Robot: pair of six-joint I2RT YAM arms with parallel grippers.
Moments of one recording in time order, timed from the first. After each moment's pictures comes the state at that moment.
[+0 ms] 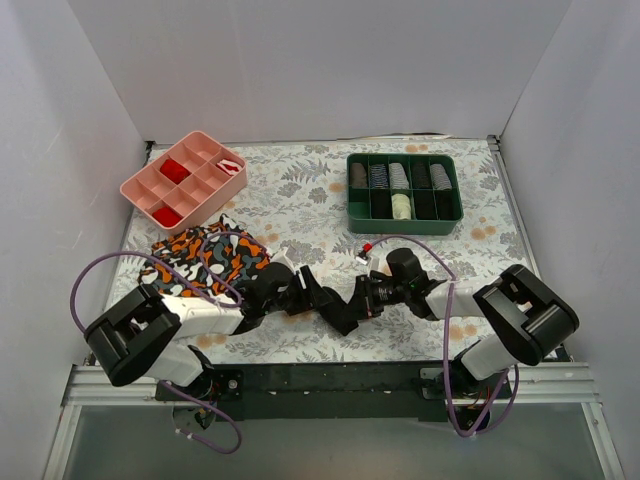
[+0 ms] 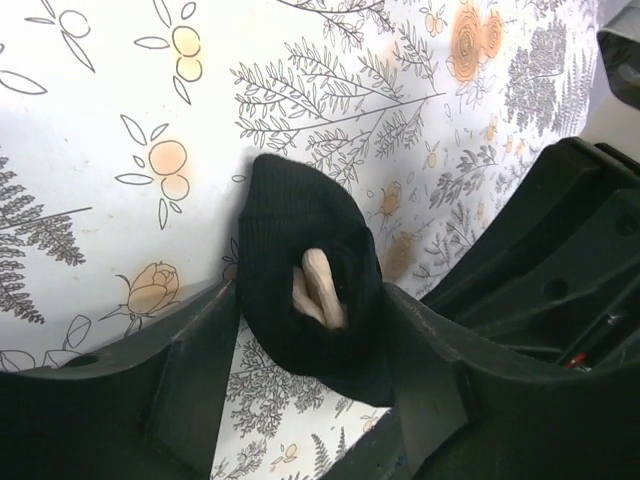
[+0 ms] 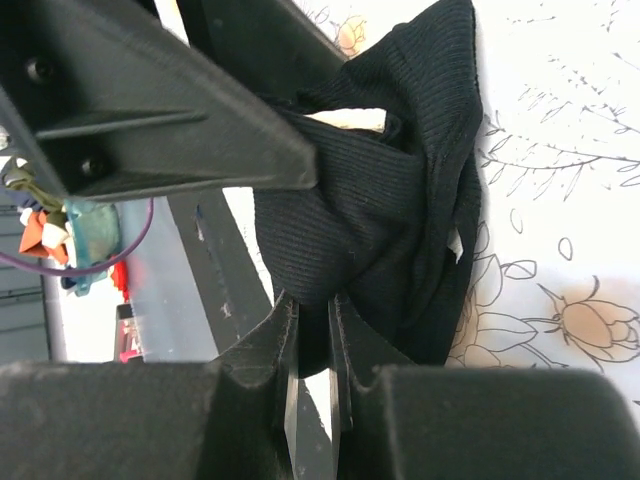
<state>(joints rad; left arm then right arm) -0.84 1.38 0.39 0.40 0.06 -1.04 0.66 1.49 0.38 0.45 -0.79 0.63</state>
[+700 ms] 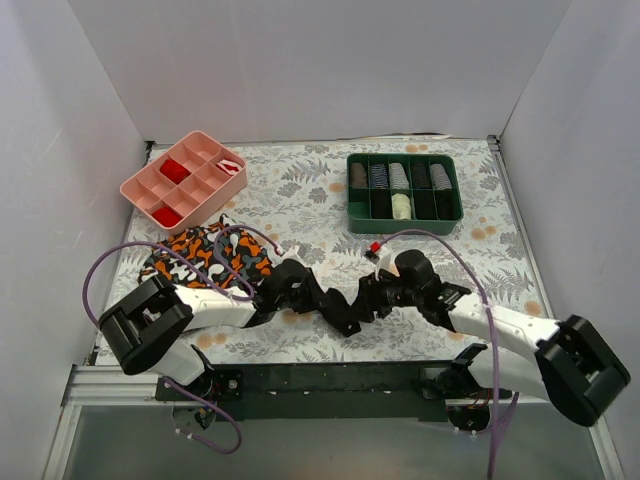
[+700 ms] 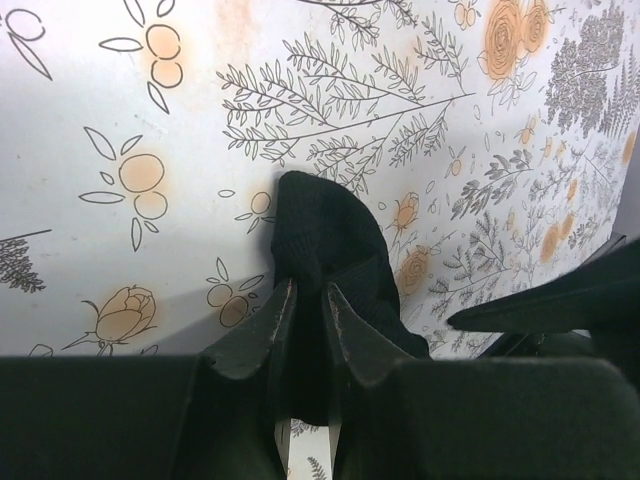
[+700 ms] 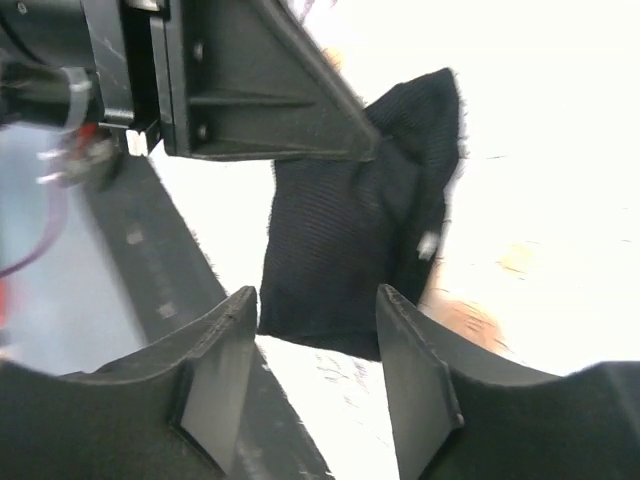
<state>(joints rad) -0.89 1.47 0.50 0.29 0.00 -1.03 0.70 1.20 0.39 0.16 -0.60 0.45</state>
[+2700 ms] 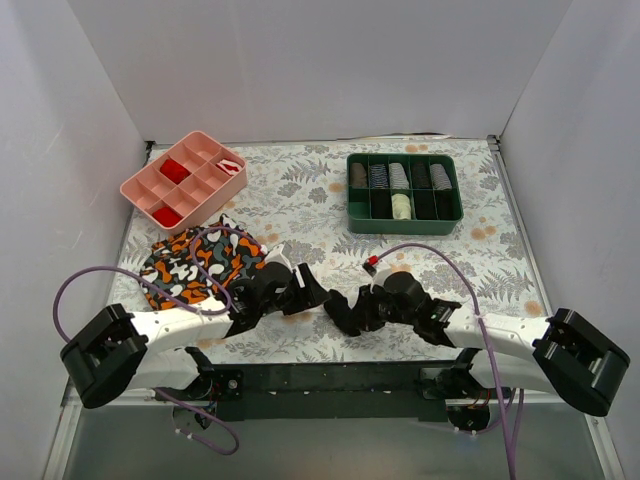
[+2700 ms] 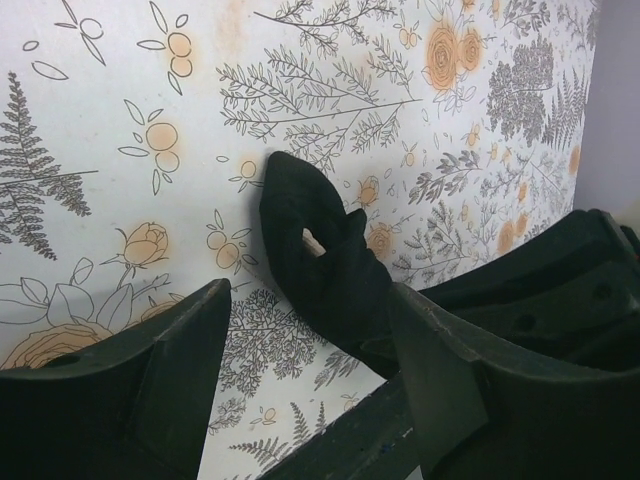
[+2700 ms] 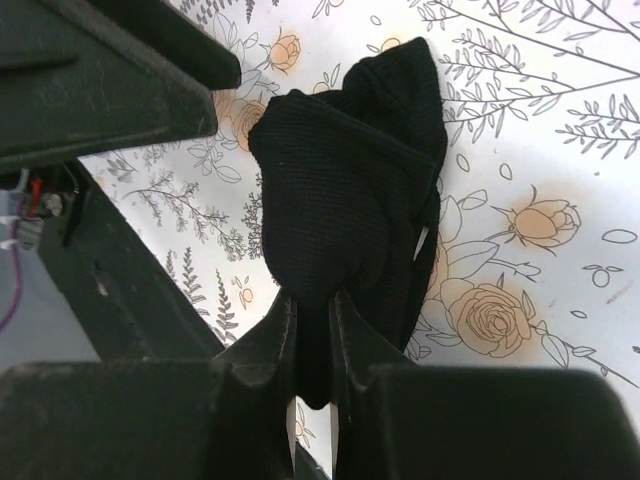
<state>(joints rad) -0.90 1.20 0.46 0.13 -0.06 -1.05 0.94 1.13 0.30 0.23 -0.18 0.62</state>
